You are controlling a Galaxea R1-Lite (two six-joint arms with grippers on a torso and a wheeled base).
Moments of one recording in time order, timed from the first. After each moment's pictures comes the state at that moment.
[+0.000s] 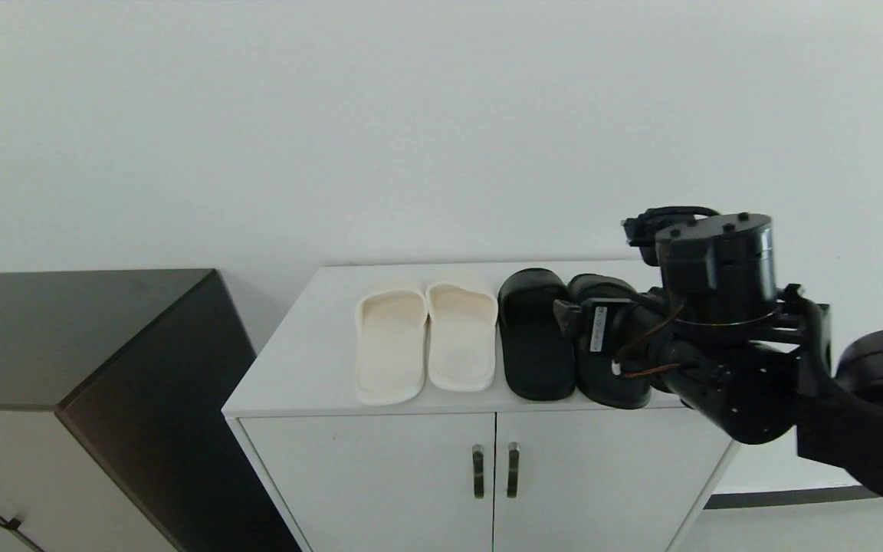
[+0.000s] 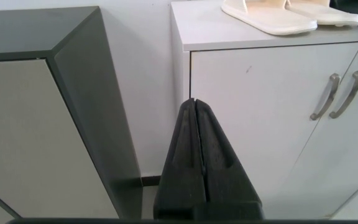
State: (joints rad) left arm 0.00 0.00 0.00 0.00 -0.03 0.02; right arm 0.79 1.72 -1.02 -0.38 -0.64 0.31
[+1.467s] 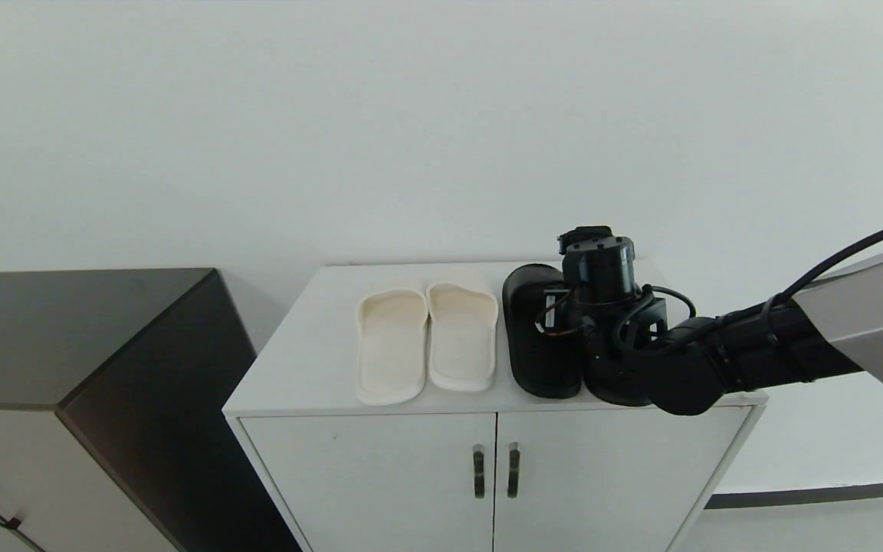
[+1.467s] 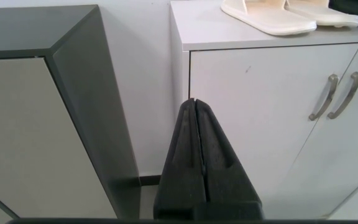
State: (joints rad) left arm 0.00 0.00 0.00 0.00 -0.03 0.02; right arm 0.64 2.10 -1.31 -0.53 -0.67 0.17
